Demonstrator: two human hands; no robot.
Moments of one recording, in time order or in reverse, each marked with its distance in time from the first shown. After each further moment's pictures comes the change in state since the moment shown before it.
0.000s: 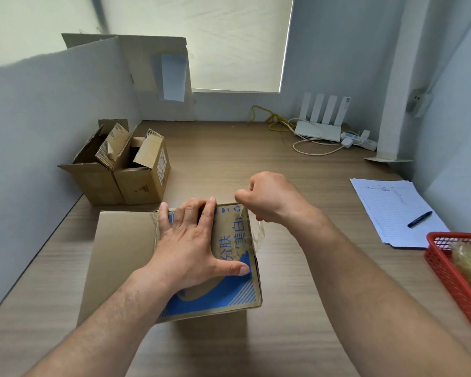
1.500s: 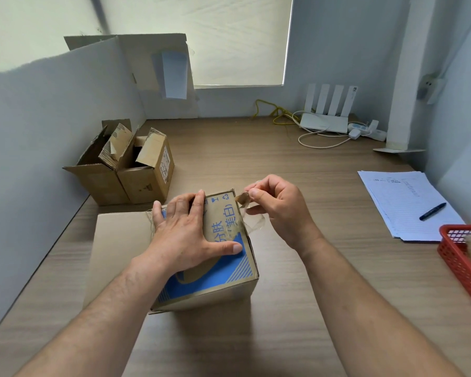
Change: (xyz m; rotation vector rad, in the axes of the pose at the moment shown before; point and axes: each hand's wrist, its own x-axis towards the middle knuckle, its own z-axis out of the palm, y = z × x) left_hand 0.020 -0.011 0.004 -0.054 -0.076 -0.113; right_hand -0.012 0.037 0.039 1.096 0.168 -0.166
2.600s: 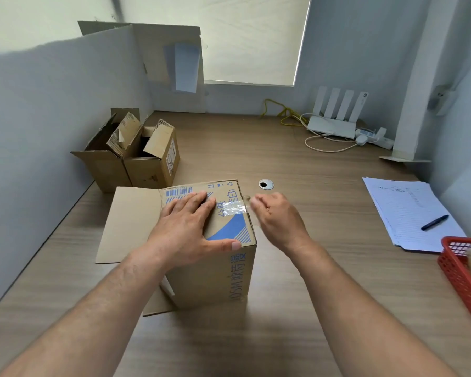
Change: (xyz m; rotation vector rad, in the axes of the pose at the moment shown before) left_hand -0.010 -0.011 0.000 0.013 -0.079 0.066; right_hand 0.001 0.026 0.006 -0.830 -0.037 0.070
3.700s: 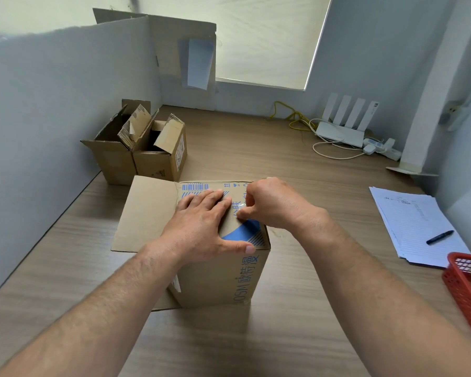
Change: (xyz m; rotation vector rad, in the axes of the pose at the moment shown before) left_hand 0.008 -0.007 0.003 0.019 0.028 0.078; right_hand 0.027 -0.062 -0.014 -0.553 -0.298 -0.217
